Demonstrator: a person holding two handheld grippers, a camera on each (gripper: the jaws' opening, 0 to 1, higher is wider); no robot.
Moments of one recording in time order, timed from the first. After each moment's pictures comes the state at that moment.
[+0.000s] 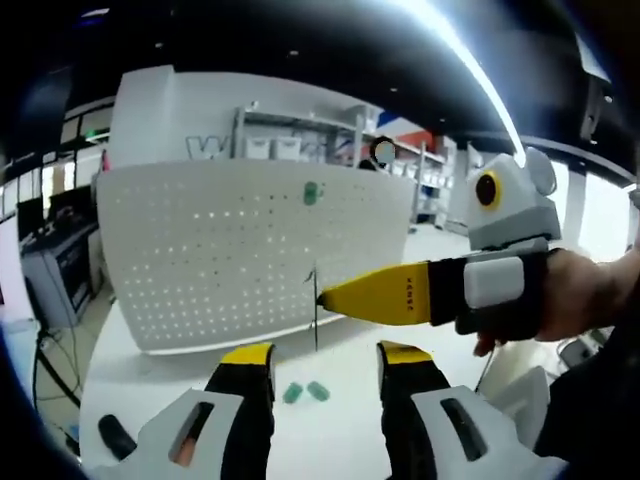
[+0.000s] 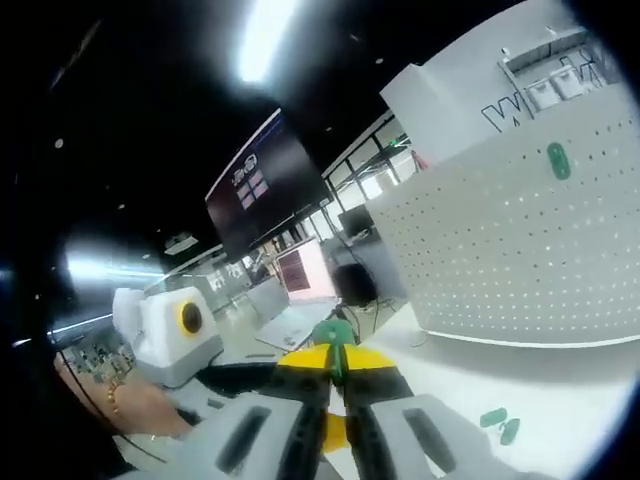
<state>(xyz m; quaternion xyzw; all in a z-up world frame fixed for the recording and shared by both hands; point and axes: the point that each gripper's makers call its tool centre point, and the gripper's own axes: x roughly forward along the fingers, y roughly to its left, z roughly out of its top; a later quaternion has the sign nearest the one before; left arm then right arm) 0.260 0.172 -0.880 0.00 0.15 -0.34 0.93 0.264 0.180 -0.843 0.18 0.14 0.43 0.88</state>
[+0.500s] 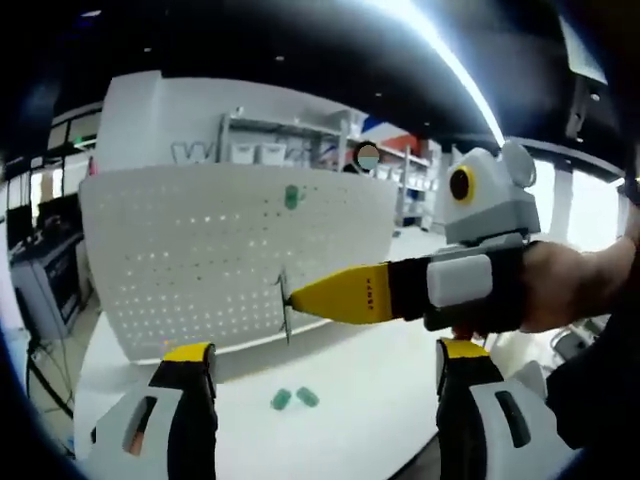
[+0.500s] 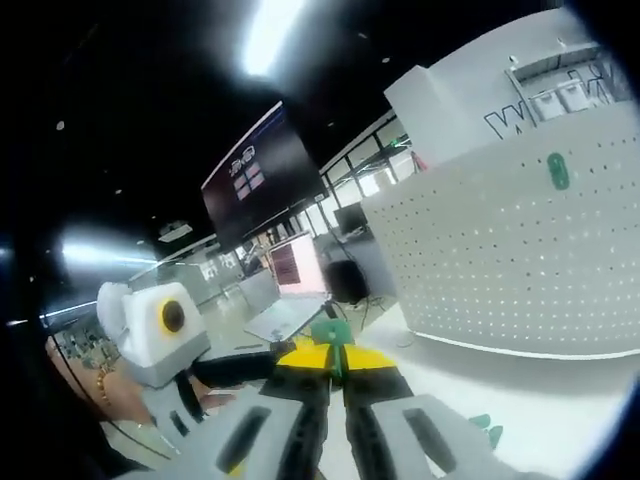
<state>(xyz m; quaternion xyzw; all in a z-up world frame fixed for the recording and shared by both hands) 0.253 0.156 -0.882 0.02 0.14 -0.36 0.92 0.270 0.174 -0.850 0.15 0.14 0.42 0.88</state>
